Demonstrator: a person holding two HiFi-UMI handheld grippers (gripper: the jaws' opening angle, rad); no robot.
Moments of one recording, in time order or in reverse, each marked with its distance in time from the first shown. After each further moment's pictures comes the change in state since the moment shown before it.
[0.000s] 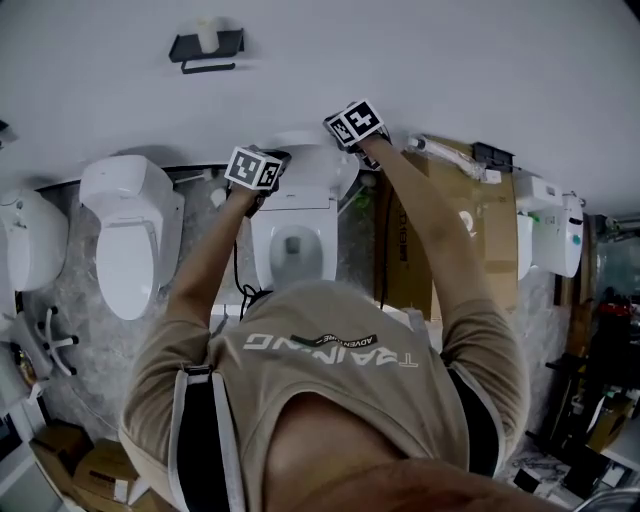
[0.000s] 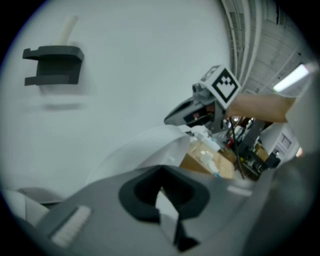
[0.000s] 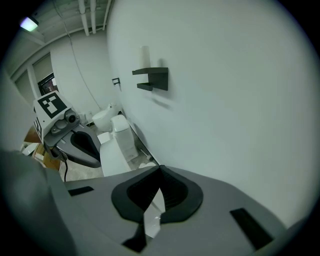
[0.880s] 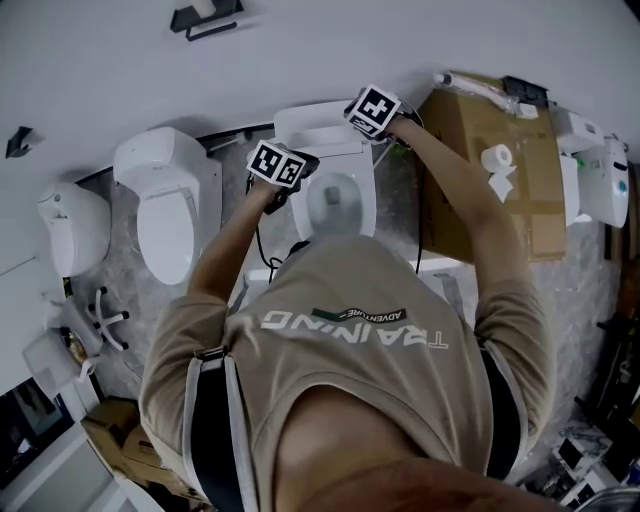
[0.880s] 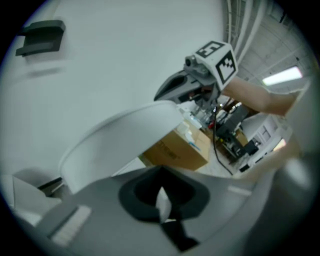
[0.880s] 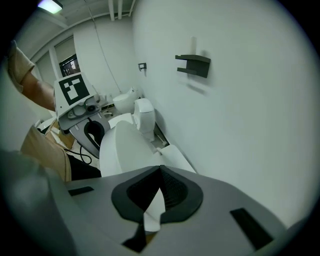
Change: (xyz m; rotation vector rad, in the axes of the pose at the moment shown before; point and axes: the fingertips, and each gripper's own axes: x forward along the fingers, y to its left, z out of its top) left arm -0.025 -0.105 -0.136 0.026 0.267 -0.195; right arm -0.028 0.113 -0.099 -0.199 0.104 0.117
